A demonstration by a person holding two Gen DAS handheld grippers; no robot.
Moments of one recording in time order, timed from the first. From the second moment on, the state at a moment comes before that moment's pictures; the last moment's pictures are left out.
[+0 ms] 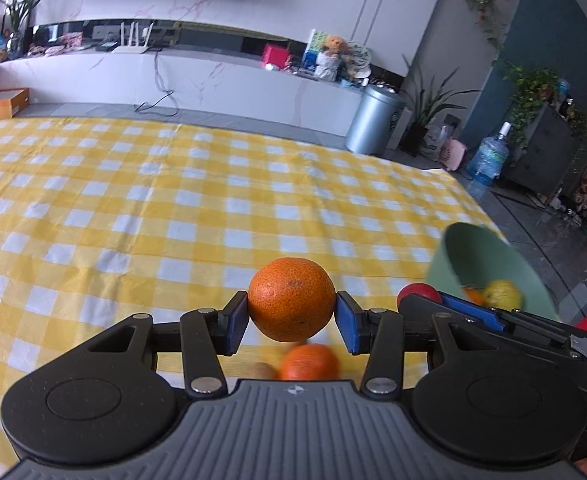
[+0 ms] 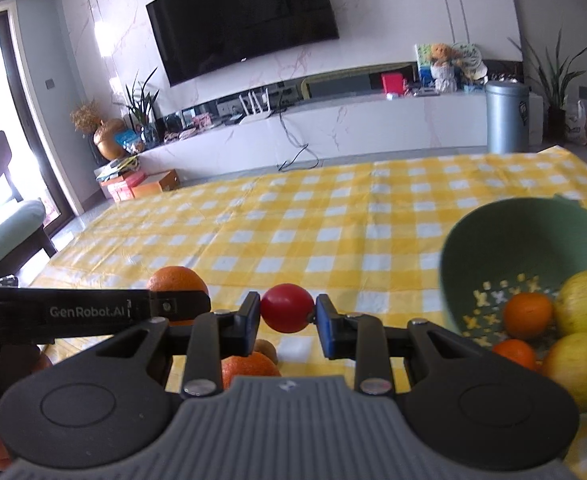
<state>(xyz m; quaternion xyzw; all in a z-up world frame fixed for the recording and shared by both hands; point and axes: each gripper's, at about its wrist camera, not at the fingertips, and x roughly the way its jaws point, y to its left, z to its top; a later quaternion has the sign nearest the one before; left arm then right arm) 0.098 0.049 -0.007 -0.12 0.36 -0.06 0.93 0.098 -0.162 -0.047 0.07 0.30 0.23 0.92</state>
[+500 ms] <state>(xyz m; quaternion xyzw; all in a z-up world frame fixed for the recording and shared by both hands) 0.096 -0.028 0.031 -0.09 0.34 -0.15 0.93 0.056 -0.263 -0.005 0.11 0.28 0.15 0.94</state>
